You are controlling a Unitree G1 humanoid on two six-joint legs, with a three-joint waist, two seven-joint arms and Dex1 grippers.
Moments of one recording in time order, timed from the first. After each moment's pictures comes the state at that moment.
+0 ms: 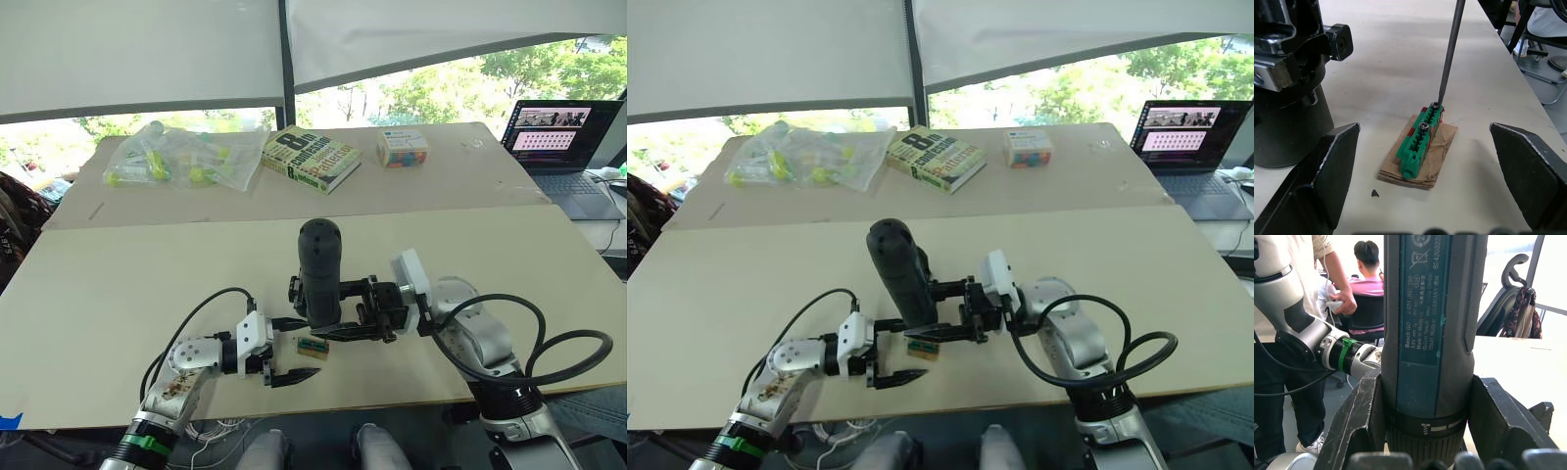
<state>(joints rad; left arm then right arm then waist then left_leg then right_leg) -0.13 0.44 -0.21 0.08 -0.25 -0.09 -1.15 -0.42 -0.39 0.18 -0.15 0.53 0.18 1.32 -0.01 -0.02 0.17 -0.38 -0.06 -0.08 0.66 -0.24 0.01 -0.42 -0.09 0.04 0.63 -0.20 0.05</state>
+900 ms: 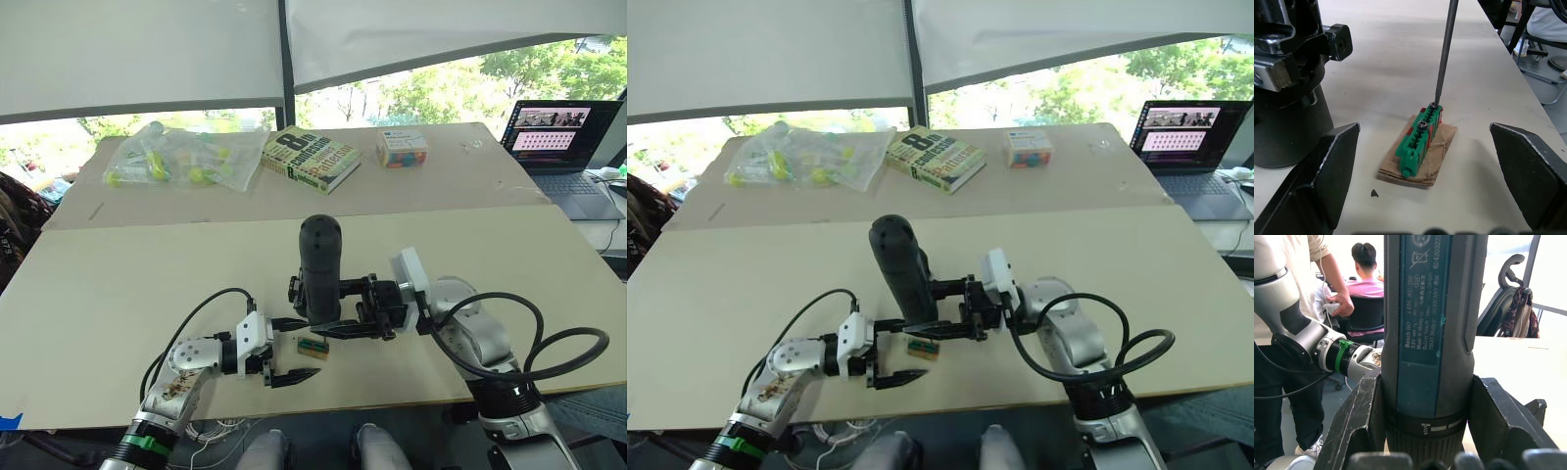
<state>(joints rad) -0.13 0.44 -0.21 0.08 -0.25 -0.09 -1.15 -0.43 -0.38 0.17 -0.13 0.53 0.18 1.32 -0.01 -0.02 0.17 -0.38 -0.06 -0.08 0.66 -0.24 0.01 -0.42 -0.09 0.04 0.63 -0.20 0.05</state>
